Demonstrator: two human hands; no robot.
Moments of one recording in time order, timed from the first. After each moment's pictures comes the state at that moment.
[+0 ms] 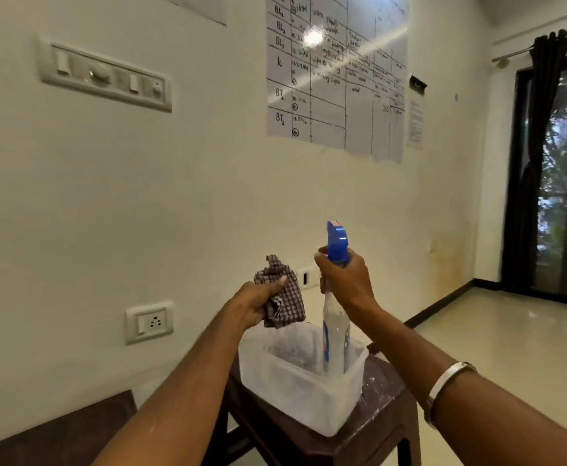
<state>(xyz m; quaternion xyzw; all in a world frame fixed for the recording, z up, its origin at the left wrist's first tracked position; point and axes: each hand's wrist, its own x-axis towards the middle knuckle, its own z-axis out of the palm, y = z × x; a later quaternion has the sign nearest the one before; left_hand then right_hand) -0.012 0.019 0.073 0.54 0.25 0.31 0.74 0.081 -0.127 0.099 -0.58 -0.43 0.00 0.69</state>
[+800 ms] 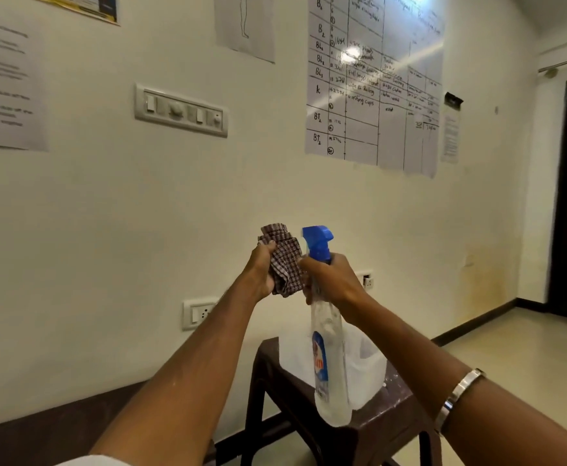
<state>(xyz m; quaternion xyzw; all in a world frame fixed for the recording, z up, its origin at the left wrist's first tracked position) -0.106 -0.021 0.140 0.48 0.18 0.41 0.75 -0.029 -0.158 0.130 -0.57 -0.52 0.17 0.62</state>
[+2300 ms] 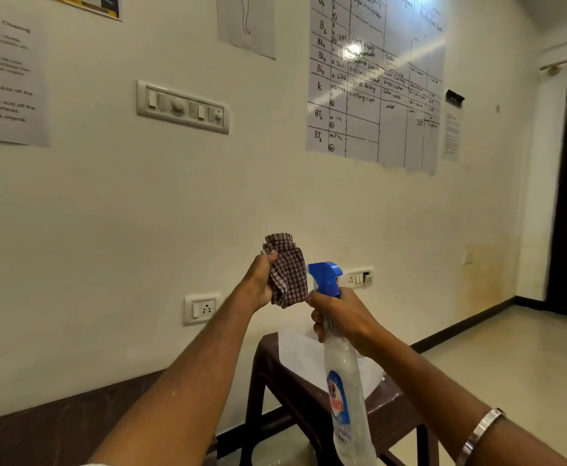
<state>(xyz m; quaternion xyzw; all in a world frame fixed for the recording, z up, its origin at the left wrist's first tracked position) -0.108 -0.017 0.112 0.49 0.18 0.39 0.76 -0.020 -0.177 0.081 -0.61 -0.51 0.23 0.57</state>
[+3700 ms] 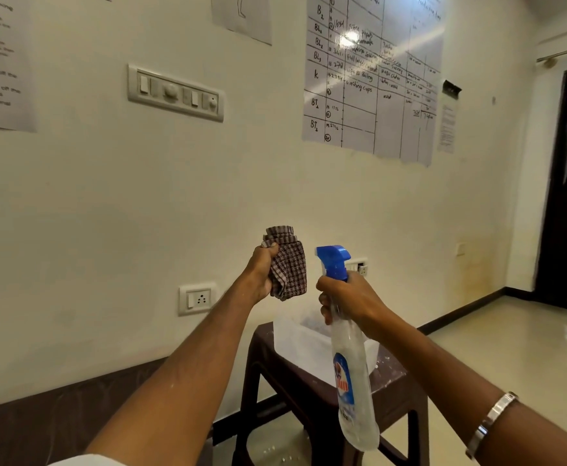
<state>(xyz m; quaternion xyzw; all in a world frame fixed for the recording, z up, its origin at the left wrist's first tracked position) -0.099 -0.022 0.108 0.51 0.19 0.40 0.73 -0.006 -0.184 0.088 -0.63 -0.49 0.19 0.57</state>
